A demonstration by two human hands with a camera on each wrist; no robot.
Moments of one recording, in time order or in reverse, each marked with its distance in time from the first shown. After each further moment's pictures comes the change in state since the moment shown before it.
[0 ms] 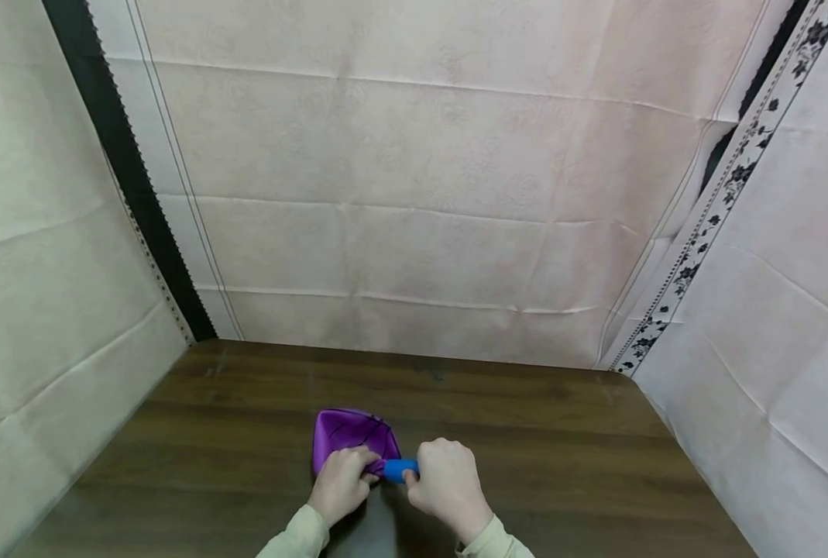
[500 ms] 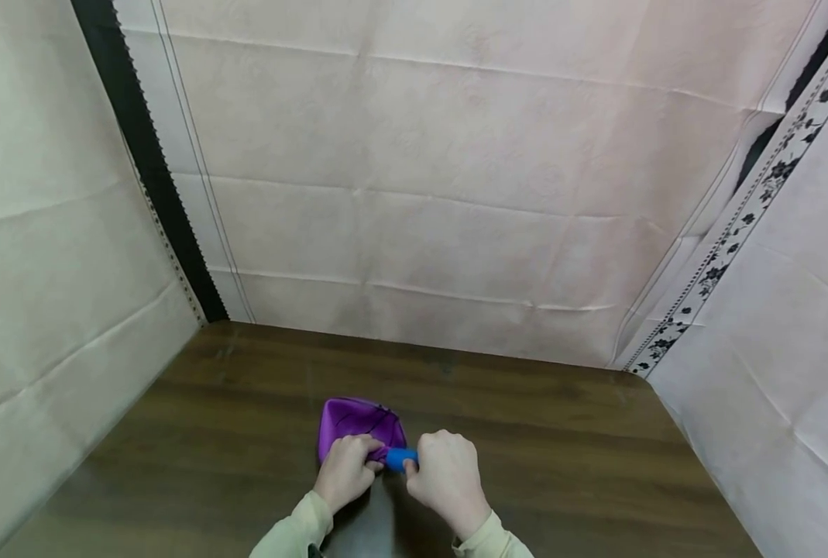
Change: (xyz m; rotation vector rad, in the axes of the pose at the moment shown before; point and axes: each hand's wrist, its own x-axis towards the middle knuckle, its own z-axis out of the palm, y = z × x) left_hand 0.005 -0.005 0.005 -0.036 -0.019 -0.092; right_hand 0.008 -0.006 0.006 -0.041 0.033 0.002
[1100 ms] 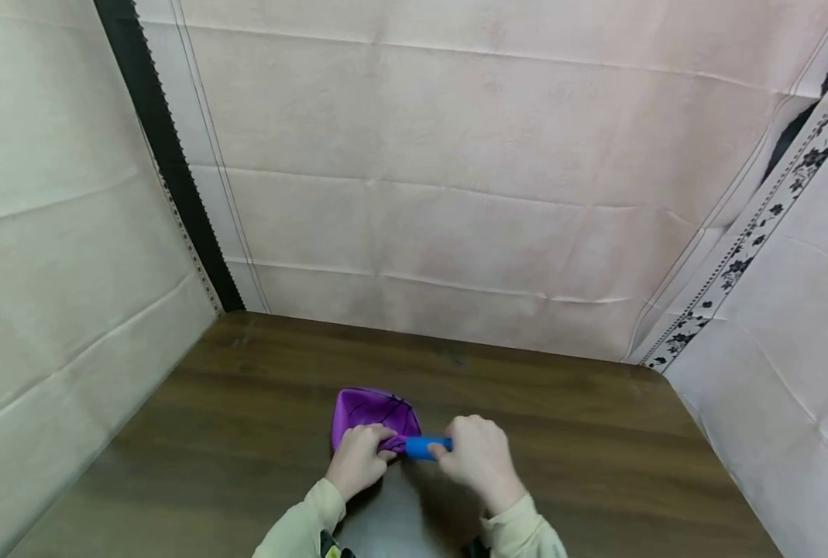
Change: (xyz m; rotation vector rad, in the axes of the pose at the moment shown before) left_hand -0.002 0.001 -0.003 0.021 0.001 -0.024; right_hand 0.004 0.024 -0.005 0.175 -0.154 0.075
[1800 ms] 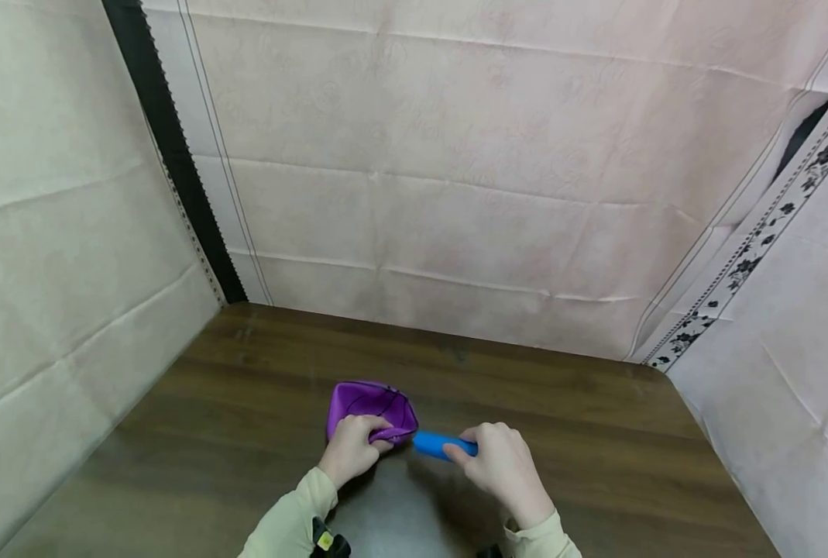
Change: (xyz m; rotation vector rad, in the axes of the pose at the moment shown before) left_hand 0.004 -0.008 -0.003 -0.125 -0.024 -0.083; right_hand -0.014 0.027 -0.013 0.164 -0.047 0.025
